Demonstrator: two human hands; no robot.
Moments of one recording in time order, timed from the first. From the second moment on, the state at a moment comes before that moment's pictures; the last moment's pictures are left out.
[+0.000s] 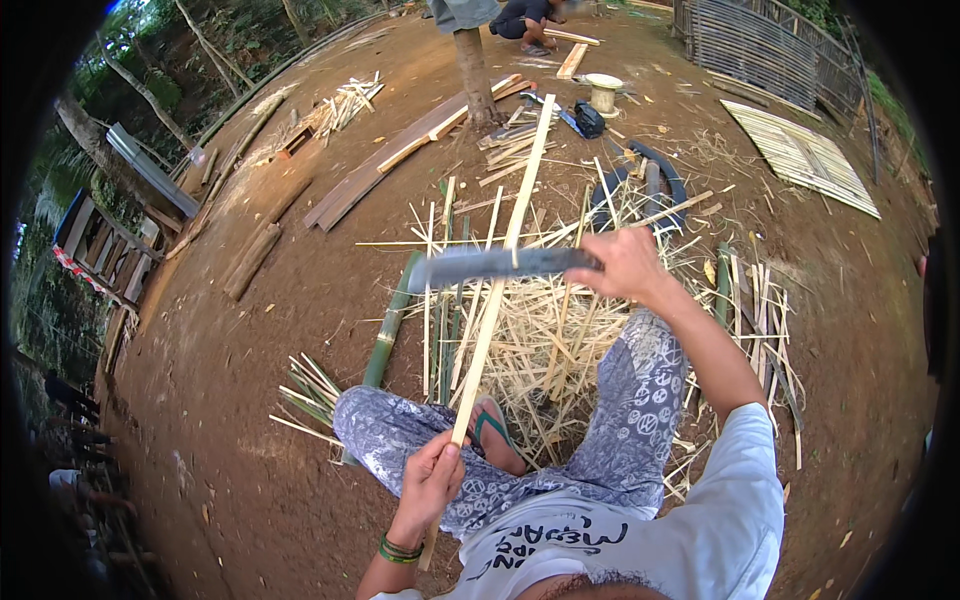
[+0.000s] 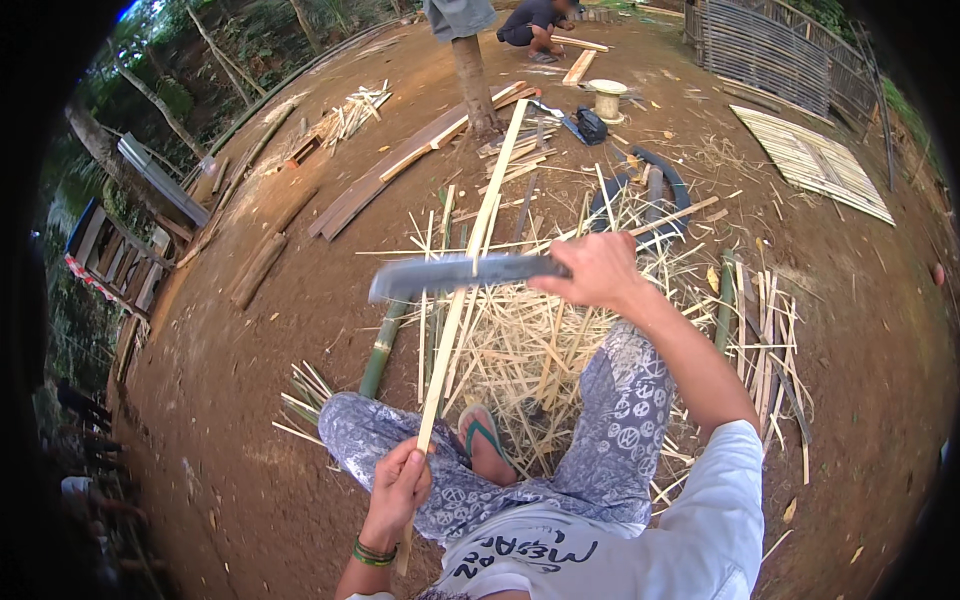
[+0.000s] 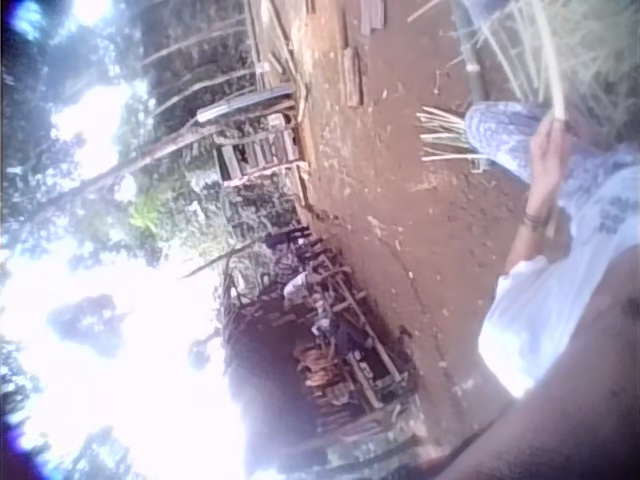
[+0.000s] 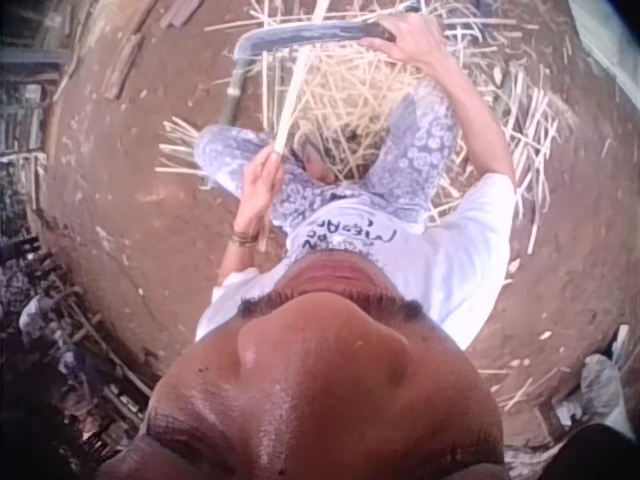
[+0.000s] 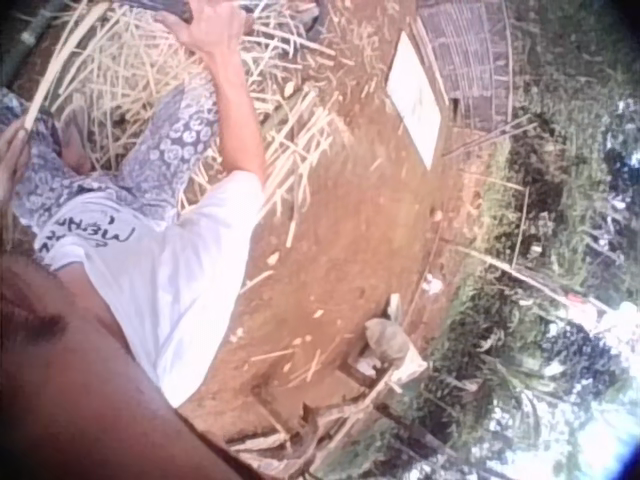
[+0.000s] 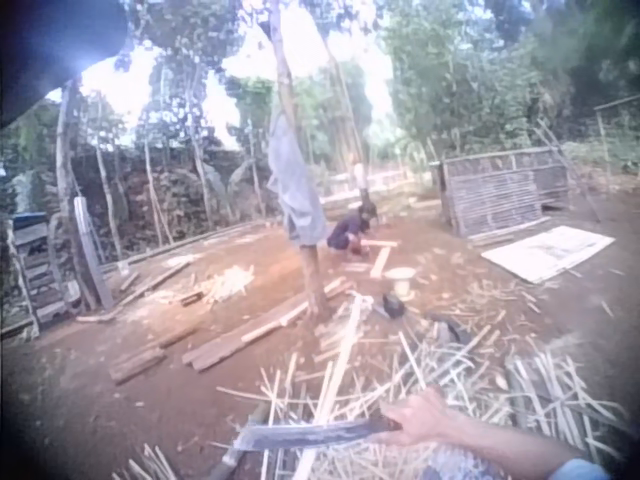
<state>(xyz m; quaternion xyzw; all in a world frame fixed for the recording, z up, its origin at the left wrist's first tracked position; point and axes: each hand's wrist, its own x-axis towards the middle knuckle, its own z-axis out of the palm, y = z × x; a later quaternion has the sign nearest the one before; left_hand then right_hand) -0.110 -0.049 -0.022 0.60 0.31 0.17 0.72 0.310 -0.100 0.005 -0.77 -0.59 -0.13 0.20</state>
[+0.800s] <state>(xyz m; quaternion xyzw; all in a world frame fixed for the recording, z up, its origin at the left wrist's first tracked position) -0.065 -0.009 -0.027 0.45 0.28 0.21 0.82 0.304 -0.087 0.011 -0.74 -0.46 0.09 0.48</state>
